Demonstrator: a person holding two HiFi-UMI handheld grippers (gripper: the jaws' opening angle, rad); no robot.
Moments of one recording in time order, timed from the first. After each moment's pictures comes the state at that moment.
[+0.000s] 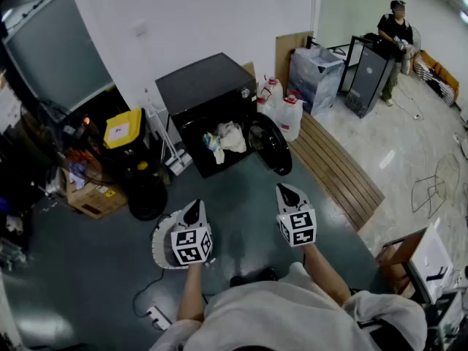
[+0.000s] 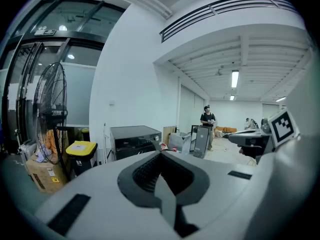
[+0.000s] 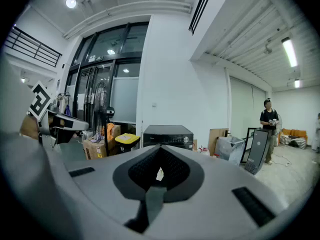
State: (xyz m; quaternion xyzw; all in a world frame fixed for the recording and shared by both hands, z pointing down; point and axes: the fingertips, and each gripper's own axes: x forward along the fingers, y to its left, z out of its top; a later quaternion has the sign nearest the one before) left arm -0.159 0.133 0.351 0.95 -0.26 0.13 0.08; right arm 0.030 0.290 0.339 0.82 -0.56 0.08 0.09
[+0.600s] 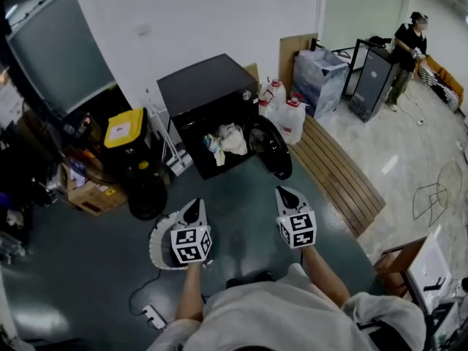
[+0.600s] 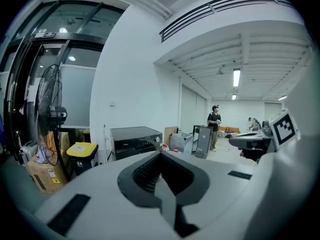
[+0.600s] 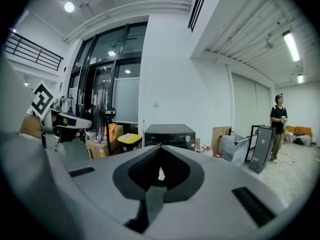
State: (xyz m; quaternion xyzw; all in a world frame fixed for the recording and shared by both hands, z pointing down) left arm -0.134 0.134 0.351 0.95 -0.27 0.13 0.08; right arm 0.054 0.287 0.349 0.80 -0.58 0.09 0.09
